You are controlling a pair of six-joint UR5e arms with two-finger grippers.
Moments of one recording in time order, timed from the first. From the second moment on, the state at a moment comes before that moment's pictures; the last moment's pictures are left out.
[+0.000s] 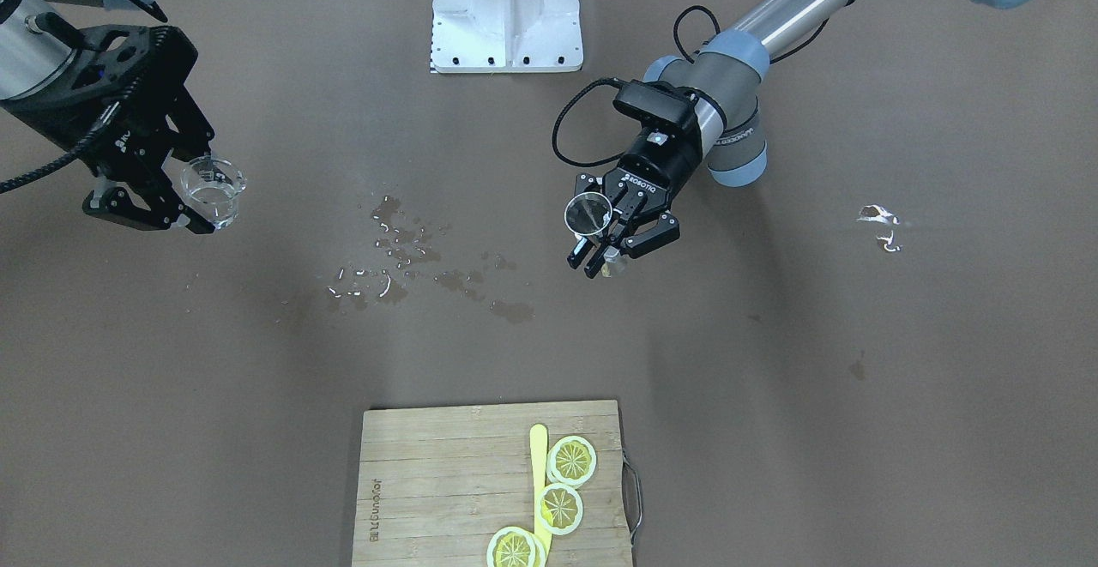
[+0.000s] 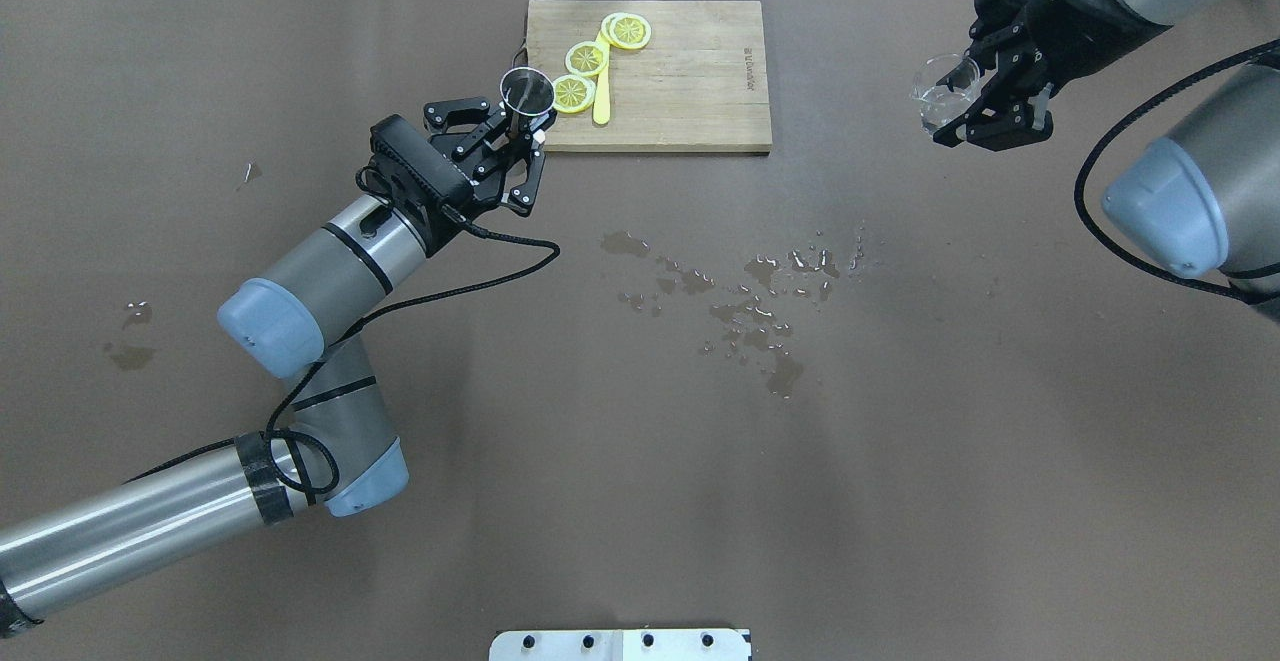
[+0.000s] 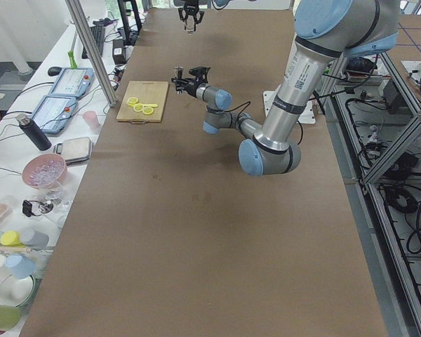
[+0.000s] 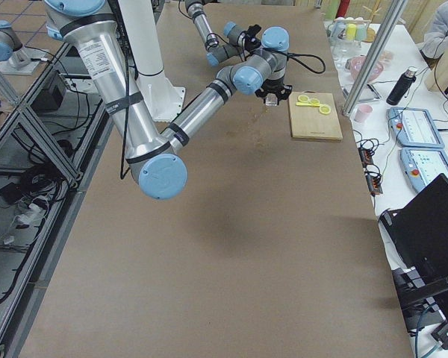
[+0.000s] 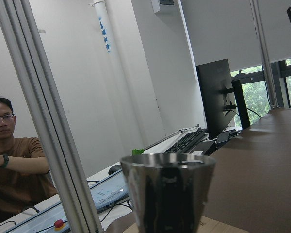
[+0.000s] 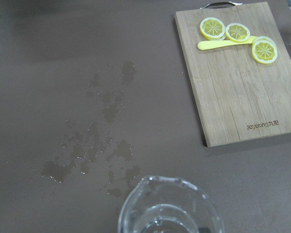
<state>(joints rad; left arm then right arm) -0.53 -2.15 -1.32 -3.21 -1.14 -0.19 1.07 -1.15 1.92 -1.48 2.36 -0.45</state>
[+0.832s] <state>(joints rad) -0.65 -2.04 -1.37 -3.09 -1.22 -0.26 1.09 -1.21 1.72 -0.96 2.43 -0.12</state>
